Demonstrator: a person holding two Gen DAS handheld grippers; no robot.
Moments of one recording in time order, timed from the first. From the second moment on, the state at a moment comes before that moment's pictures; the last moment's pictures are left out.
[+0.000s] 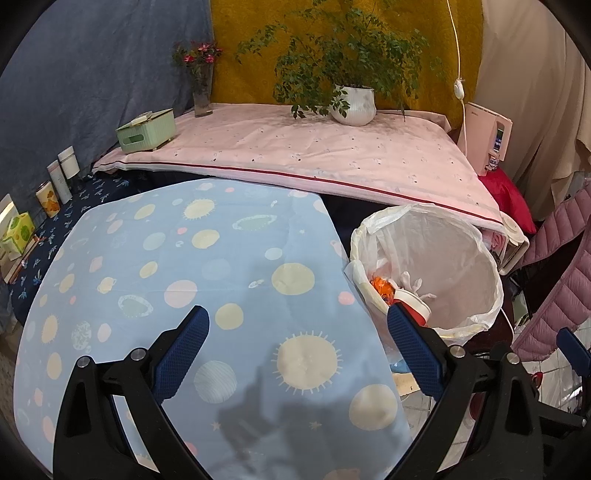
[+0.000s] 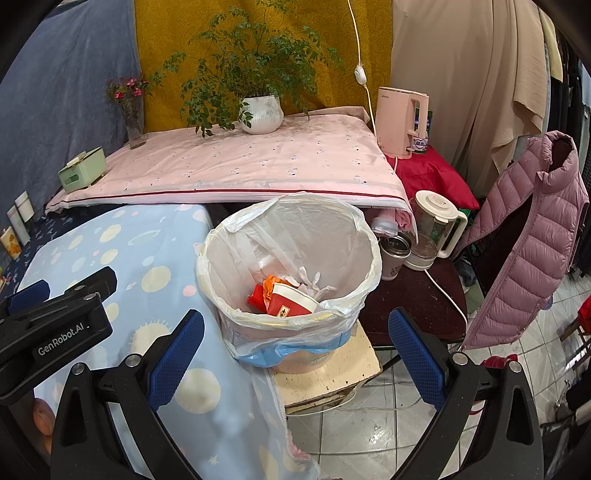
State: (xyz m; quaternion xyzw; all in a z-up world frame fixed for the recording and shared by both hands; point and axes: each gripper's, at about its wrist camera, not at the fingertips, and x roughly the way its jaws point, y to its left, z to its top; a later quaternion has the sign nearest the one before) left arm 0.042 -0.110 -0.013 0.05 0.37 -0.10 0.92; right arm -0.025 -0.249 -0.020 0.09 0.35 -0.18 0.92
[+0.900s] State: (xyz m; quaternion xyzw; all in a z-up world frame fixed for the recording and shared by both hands) left arm 0.041 -0.111 -0.013 0.05 0.37 -0.10 0.92; right arm -0.023 -0.247 -0.019 0.09 0.35 -0.18 0.92
